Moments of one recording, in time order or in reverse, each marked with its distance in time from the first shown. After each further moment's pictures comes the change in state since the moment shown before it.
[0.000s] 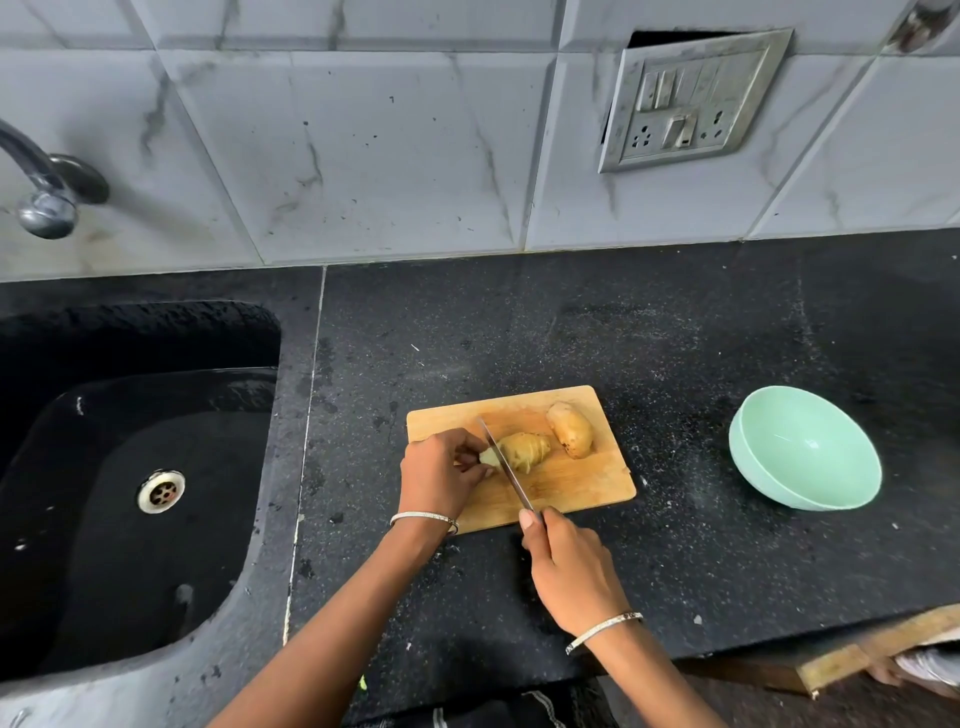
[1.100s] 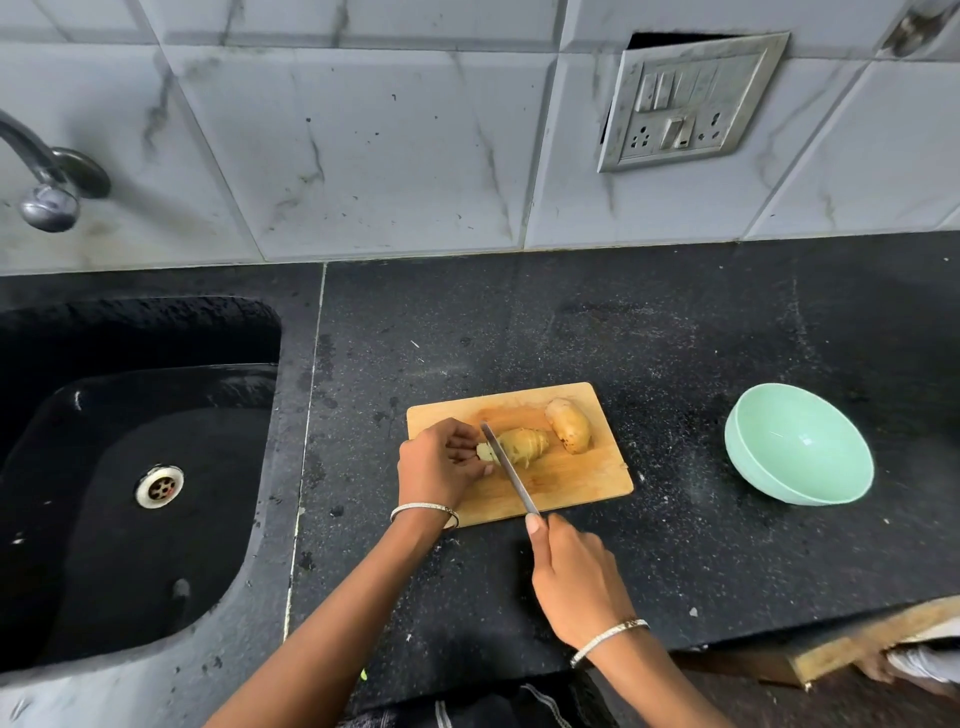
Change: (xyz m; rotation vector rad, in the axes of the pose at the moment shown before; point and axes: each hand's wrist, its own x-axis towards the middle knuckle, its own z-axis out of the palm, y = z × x) left_hand -0.002 -0.001 -0.001 -0.246 0.010 -0.083; right_hand -0.020 -0.006 -0.006 -0.051 0.043 0.005
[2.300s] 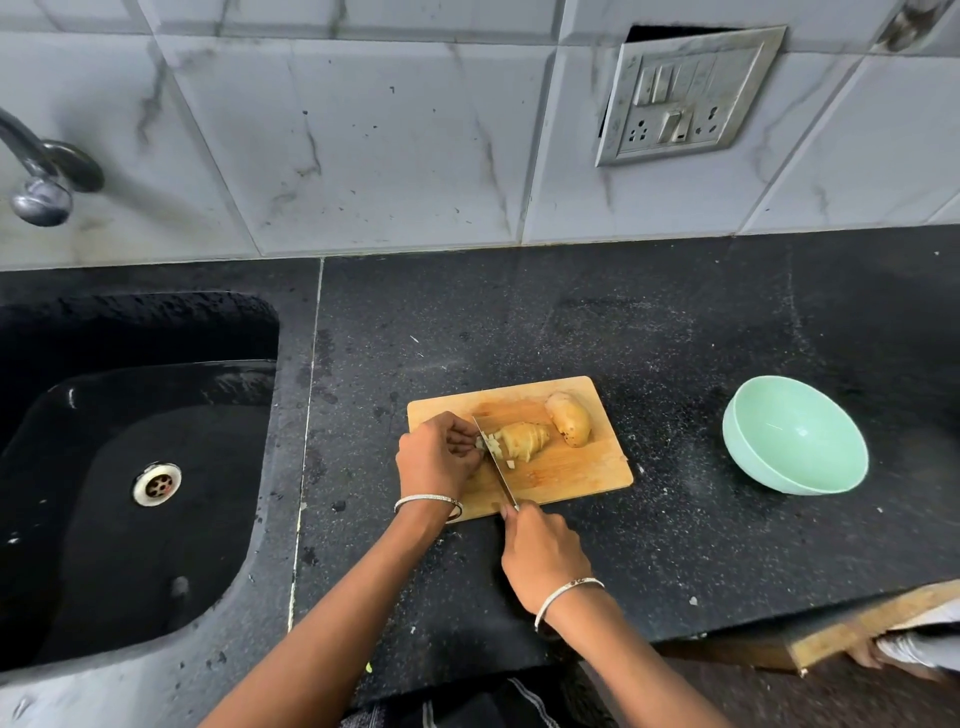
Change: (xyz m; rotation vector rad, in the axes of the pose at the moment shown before) left_hand 0.003 -0.002 0.002 0.029 0.046 -0.003; right_hand 0.016 -0.032 0.013 -0.067 -0.095 0.123
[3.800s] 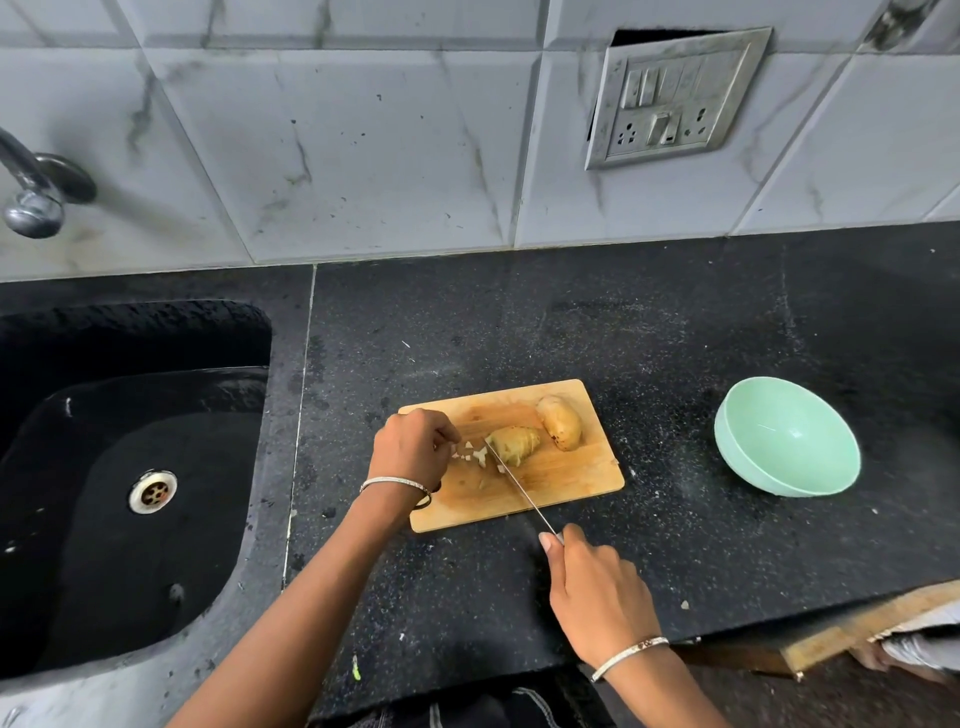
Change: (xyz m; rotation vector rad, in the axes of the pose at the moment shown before) left_hand 0.013 0.019 -0.027 0.556 -0.094 0.146; right_hand -0.031 0.055 -0.018 -0.128 0.164 -0.107
